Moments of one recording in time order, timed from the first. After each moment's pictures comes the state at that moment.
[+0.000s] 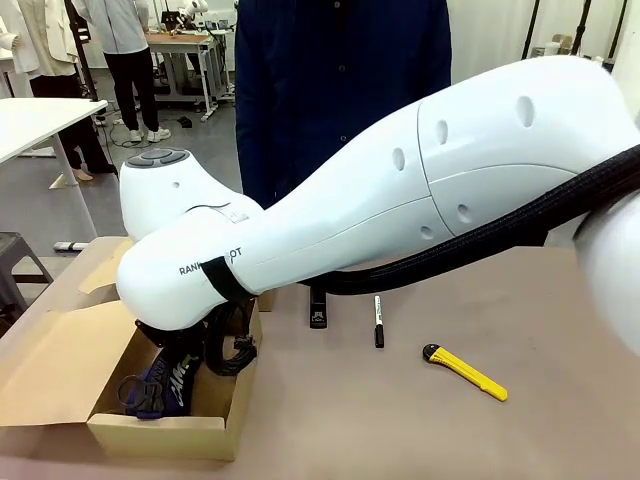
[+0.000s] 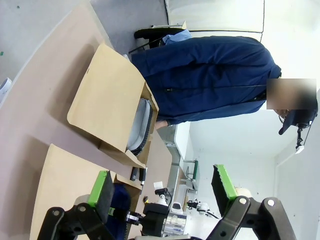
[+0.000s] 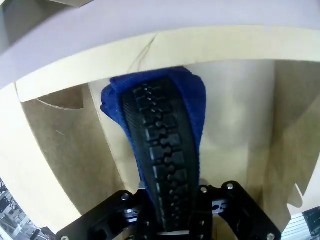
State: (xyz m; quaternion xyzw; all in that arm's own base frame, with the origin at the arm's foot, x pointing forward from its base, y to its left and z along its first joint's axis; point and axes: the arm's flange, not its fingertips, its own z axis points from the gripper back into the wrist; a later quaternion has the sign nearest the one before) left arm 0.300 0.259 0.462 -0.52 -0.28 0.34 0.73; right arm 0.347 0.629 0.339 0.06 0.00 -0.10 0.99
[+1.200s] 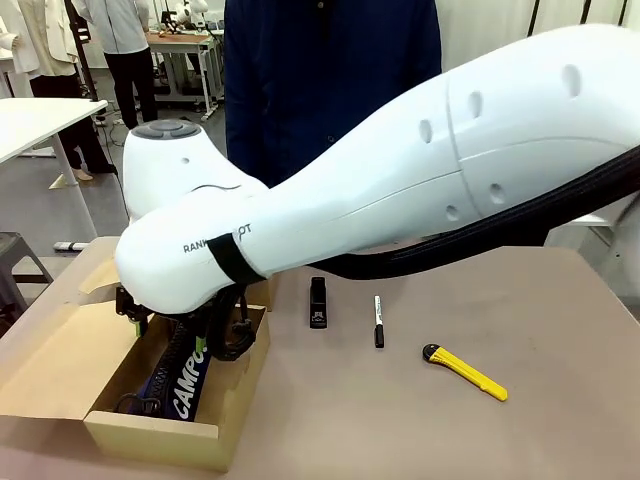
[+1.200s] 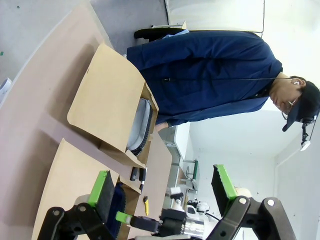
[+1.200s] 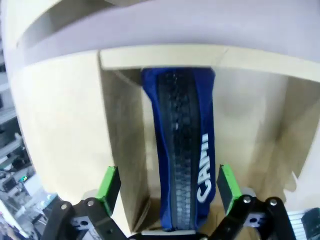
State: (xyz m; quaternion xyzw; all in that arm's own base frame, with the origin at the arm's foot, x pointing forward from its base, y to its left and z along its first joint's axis) left arm 0.300 0.259 0.462 -0.52 -0.28 0.34 0.73; right arm 0.335 0.619 0.389 0.12 -0.02 -0.06 0.99
